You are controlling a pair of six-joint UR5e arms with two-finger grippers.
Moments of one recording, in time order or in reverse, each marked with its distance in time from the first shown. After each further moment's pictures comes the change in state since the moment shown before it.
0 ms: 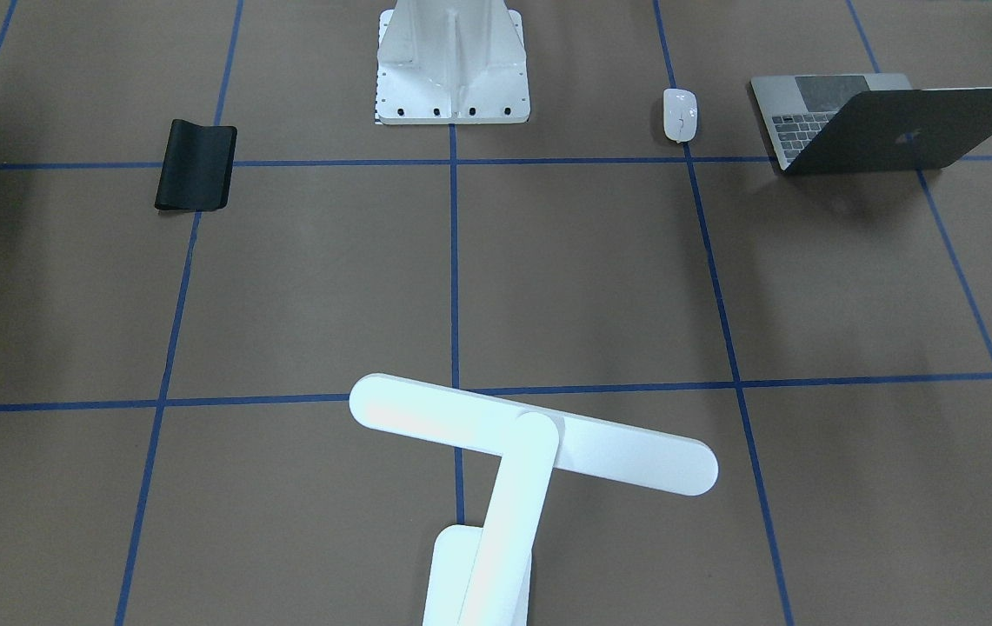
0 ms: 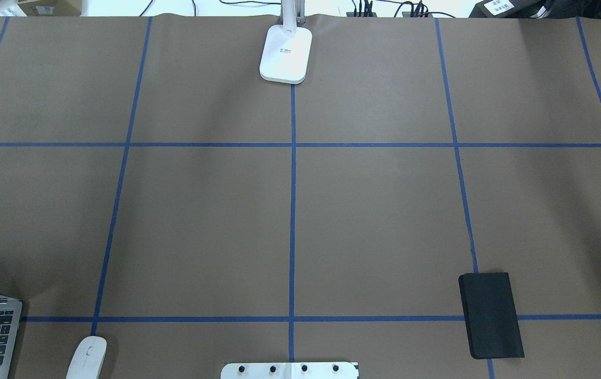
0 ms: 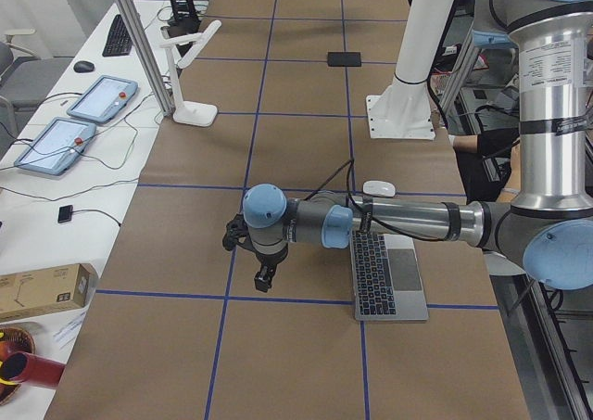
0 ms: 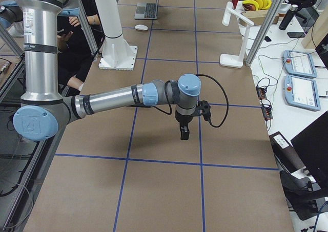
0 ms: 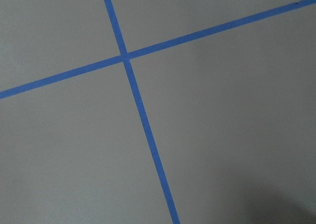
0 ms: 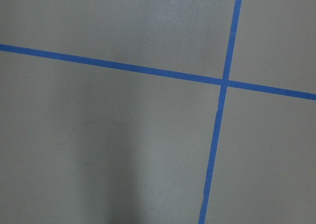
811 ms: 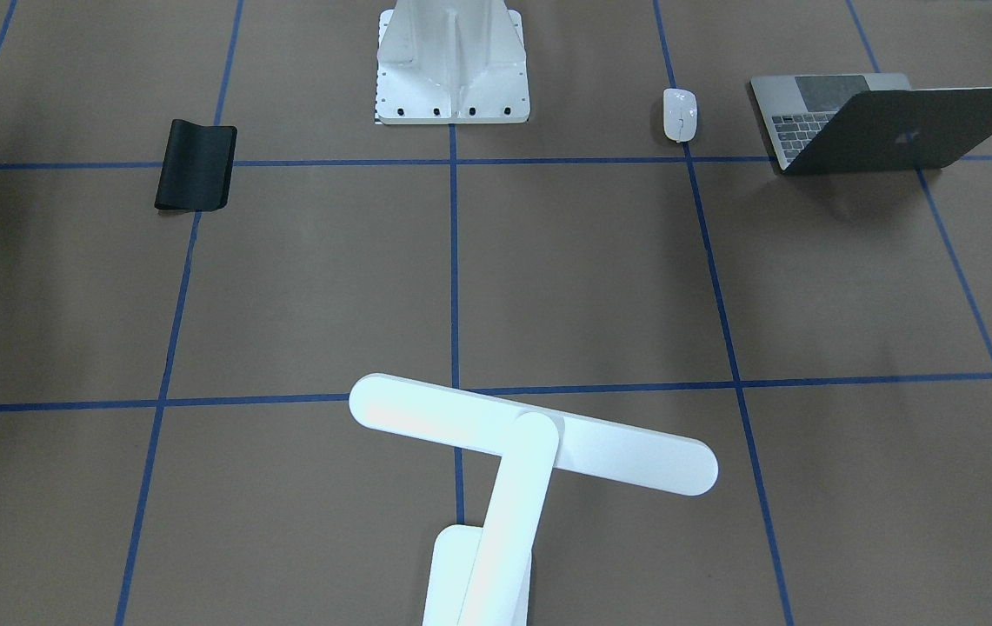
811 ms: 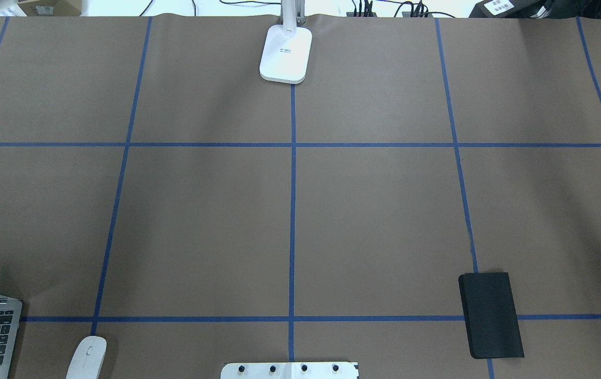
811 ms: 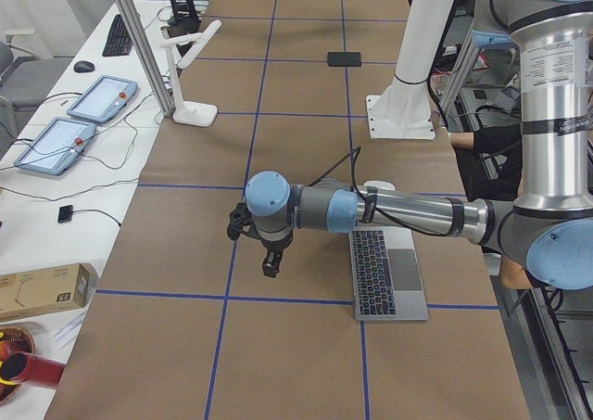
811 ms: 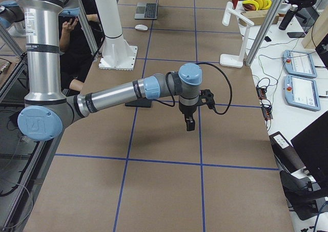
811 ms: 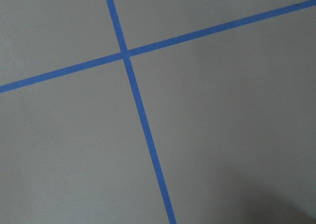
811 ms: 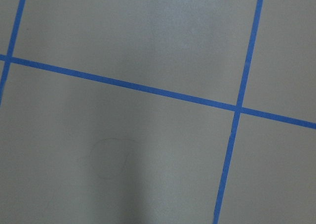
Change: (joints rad) left arm -0.006 0.031 -0.163 0.140 -0.085 -0.101; right arm -0.006 0.016 0.054 0.102 0.009 -0.015
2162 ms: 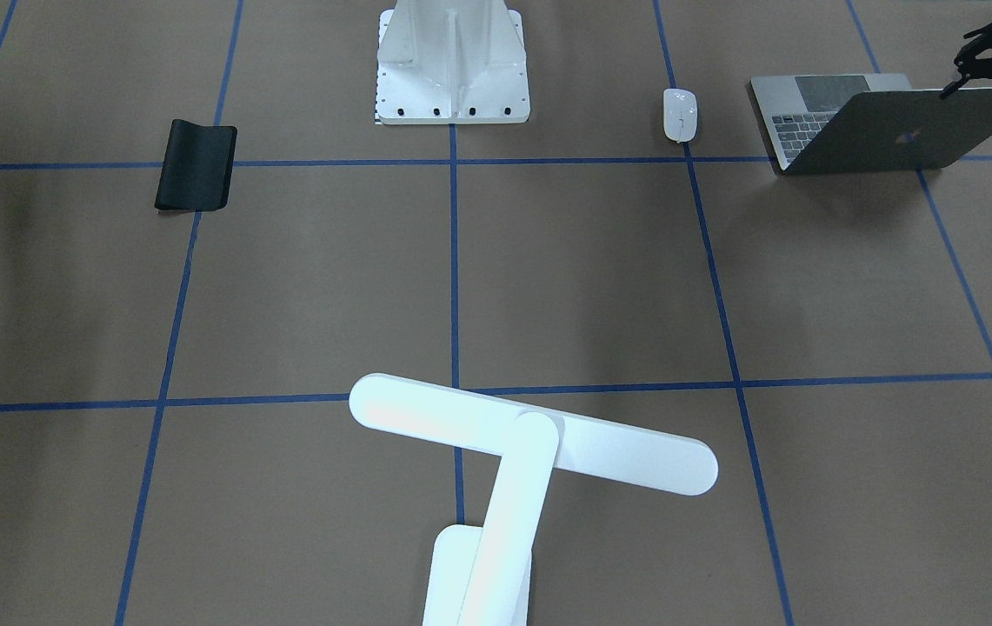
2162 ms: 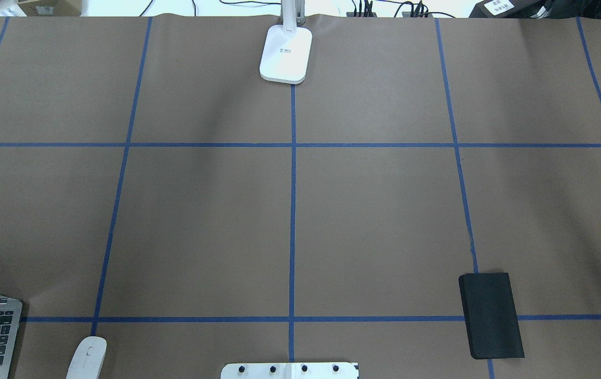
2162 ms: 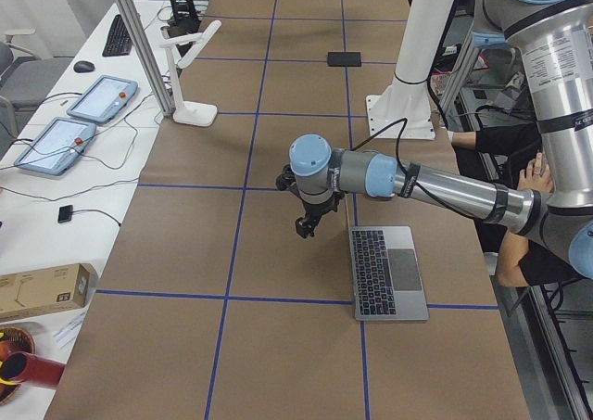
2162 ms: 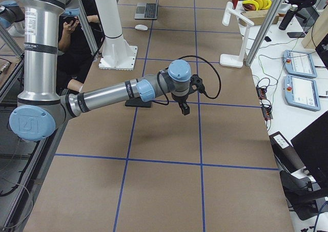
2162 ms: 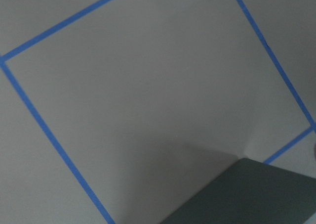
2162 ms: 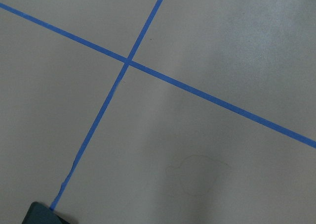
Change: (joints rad) left arm 0.182 0.179 -0.240 0.055 -0.018 0.435; right arm -0.076 -0.071 0.049 0.174 0.188 0.009
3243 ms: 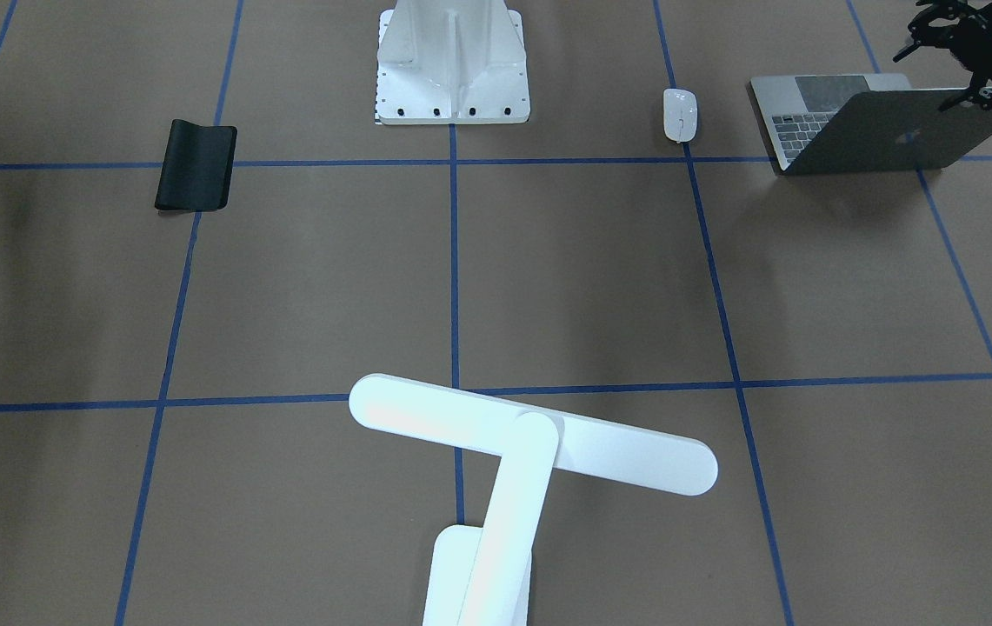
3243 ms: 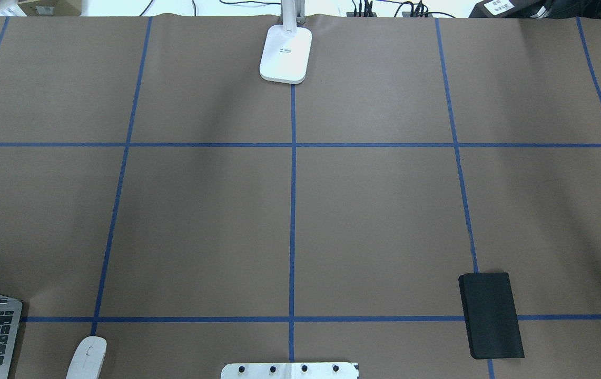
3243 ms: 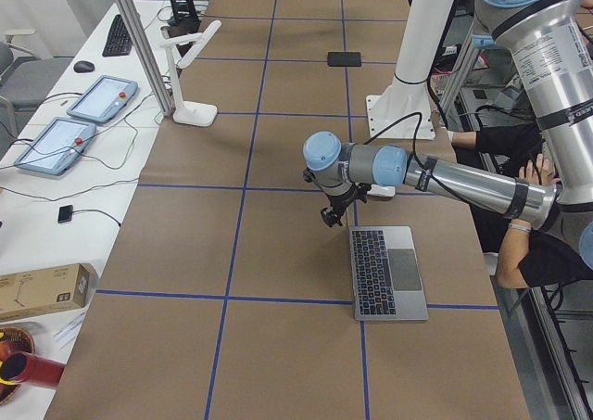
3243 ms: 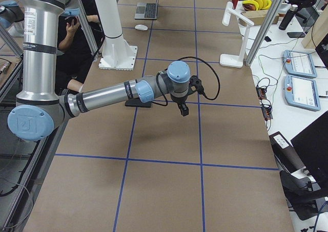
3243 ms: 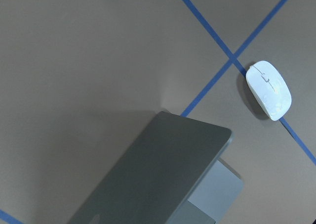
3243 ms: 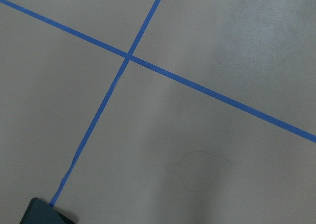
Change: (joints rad) left arm 0.167 0.084 -0.080 0.040 -0.044 0.063; right arm 0.000 -0.010 -0.001 0.002 -0.001 -0.003
